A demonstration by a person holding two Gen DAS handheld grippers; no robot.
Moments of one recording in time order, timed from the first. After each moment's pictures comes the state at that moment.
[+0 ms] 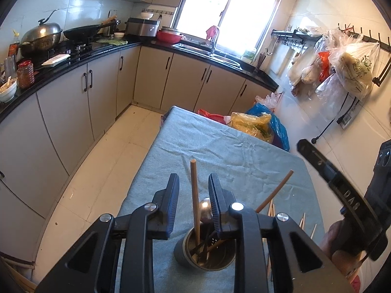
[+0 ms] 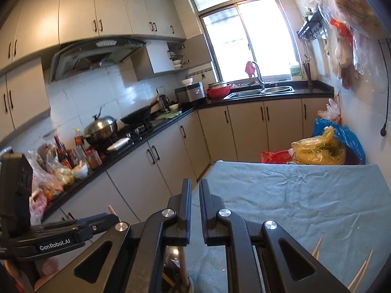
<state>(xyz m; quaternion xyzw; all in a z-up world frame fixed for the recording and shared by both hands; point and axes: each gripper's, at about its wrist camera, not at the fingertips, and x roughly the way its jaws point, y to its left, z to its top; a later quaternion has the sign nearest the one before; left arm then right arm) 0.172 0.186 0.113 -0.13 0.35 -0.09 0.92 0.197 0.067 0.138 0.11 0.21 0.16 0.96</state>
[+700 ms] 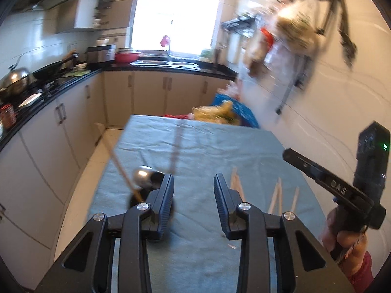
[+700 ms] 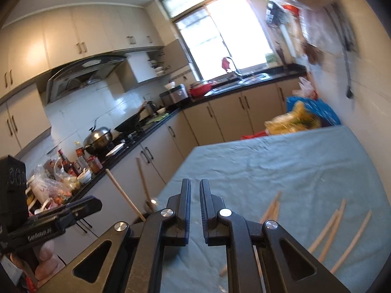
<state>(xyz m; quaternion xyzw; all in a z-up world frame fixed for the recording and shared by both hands) 0.072 0.072 0.118 -0.02 0.31 -0.18 0.93 0.078 -0.046 0.102 0.18 0.22 0.13 0.95</state>
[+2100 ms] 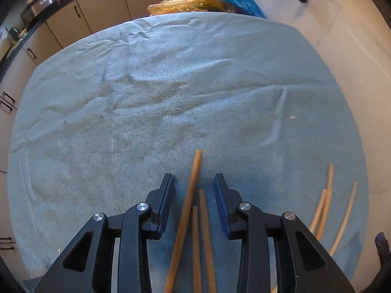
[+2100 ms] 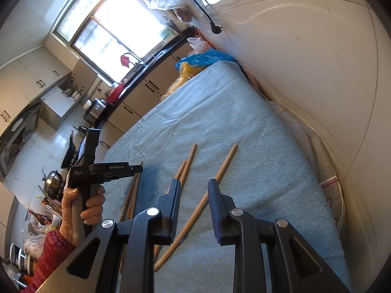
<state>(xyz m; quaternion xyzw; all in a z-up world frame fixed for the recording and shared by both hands) 0.313 -0.176 -0.066 0.11 0.56 -0.17 0.80 0.016 -0.282 -0.018 0.36 0.32 -0.05 0.88</state>
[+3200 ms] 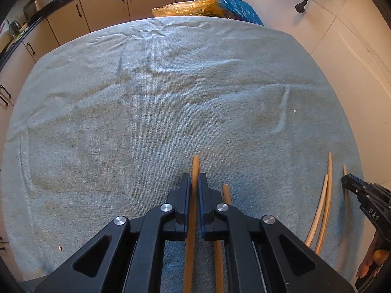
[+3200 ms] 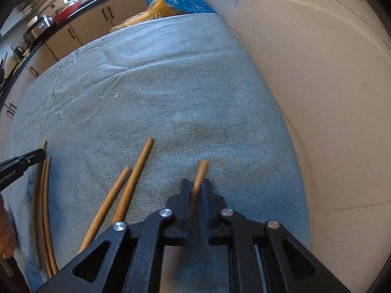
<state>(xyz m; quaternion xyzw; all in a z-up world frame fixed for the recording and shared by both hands) 0.303 -0.138 -0.068 0.08 0.55 -0.19 0.81 0.168 -0.266 -0.047 0.15 0.54 -0.15 0.82</state>
